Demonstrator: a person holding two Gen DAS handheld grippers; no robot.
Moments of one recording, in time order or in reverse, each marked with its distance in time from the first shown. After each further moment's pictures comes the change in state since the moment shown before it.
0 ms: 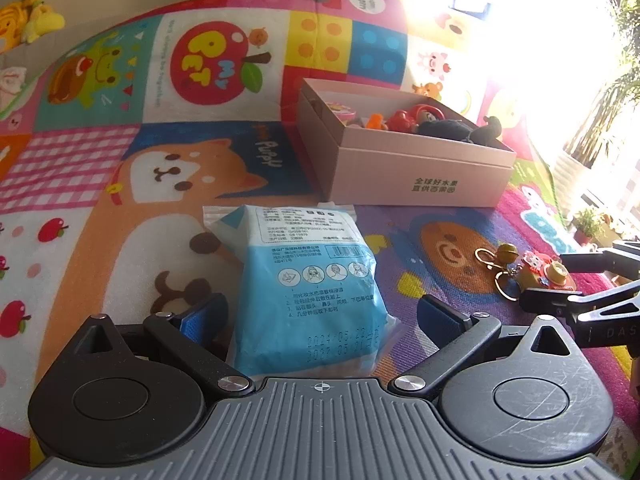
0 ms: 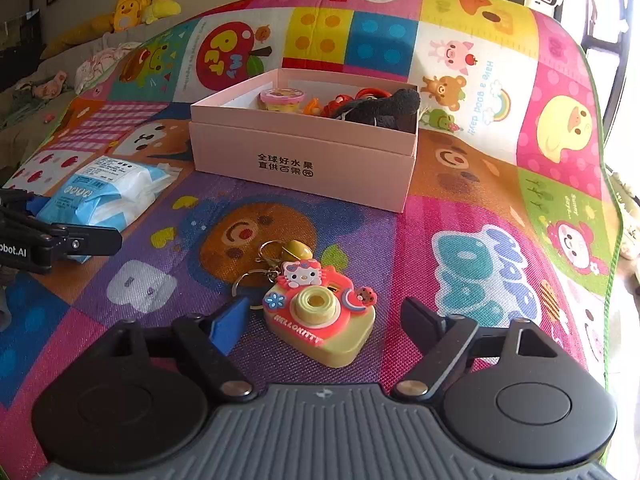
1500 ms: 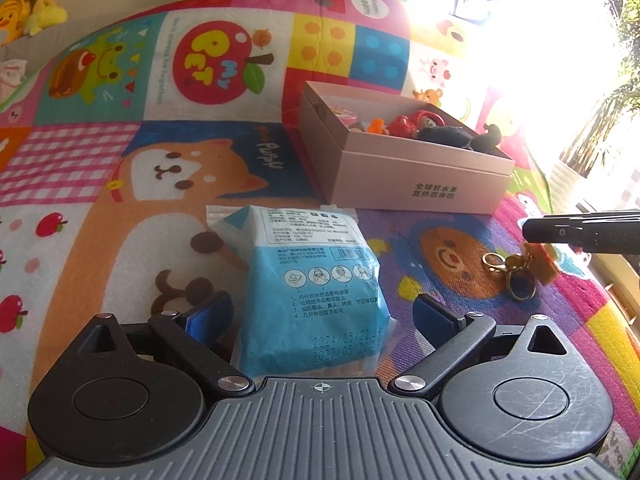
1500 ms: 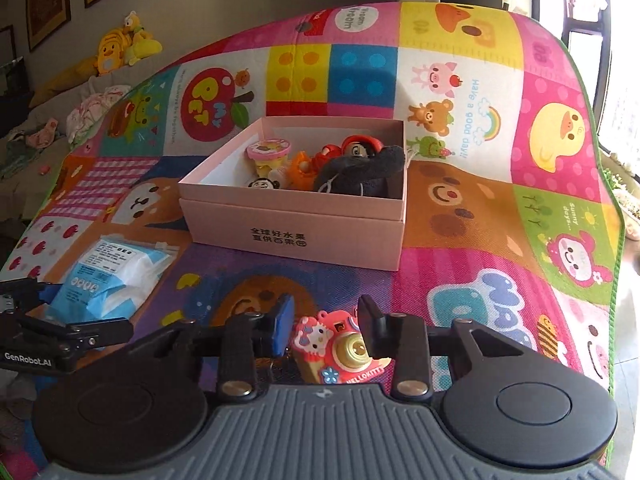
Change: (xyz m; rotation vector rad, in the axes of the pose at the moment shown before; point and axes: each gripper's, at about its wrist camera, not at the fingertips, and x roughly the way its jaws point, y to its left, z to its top) left arm -0.001 0.008 -0.001 -0.030 -0.004 -0.030; right arm -0.014 -0.003 0.046 0.092 -0.050 0.016
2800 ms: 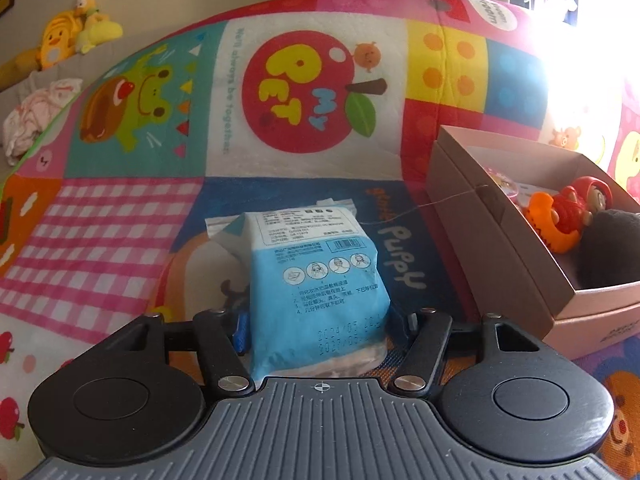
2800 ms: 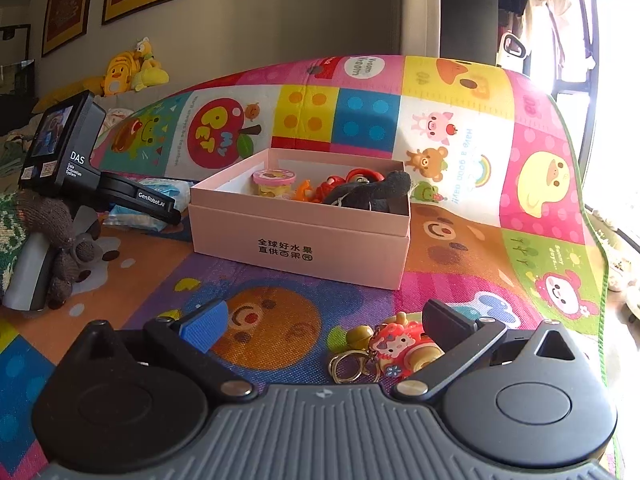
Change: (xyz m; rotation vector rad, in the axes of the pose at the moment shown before) left arm 0.097 0.054 0.091 -0.019 -0.019 0.275; right arm 0.001 0.017 -0.042 -0.089 -0.198 -0.088
